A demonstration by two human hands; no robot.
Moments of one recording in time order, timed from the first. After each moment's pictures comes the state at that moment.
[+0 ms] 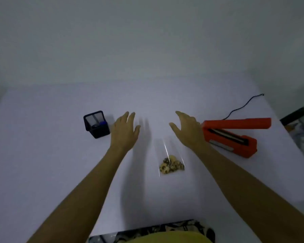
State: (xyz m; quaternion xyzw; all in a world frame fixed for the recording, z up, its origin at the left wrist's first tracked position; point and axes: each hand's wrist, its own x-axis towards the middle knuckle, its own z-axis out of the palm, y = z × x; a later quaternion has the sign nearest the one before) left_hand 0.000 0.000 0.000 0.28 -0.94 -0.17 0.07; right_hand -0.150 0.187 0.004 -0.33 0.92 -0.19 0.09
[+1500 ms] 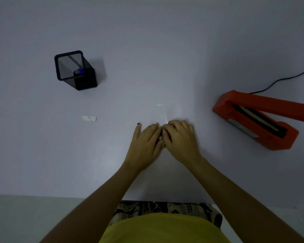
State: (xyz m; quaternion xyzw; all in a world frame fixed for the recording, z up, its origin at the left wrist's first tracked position) left_hand 0.024 0.130 -0.131 0.19 -0.96 -0.20 0.02; right_hand -0.103 0.226 -0.109 -0.48 0.85 -0.16 0.10
